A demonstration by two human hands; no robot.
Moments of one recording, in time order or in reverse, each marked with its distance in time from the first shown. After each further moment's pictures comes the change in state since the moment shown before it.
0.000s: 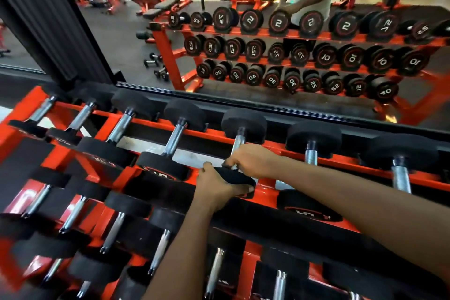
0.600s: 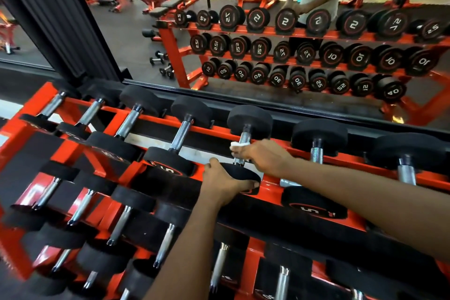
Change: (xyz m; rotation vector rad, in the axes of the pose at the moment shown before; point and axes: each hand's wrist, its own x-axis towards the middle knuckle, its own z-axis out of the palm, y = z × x) left_hand -0.004 0.000 0.001 0.039 0.026 0.026; right_hand -0.015 0.011 0.009 -0.030 0.230 -0.003
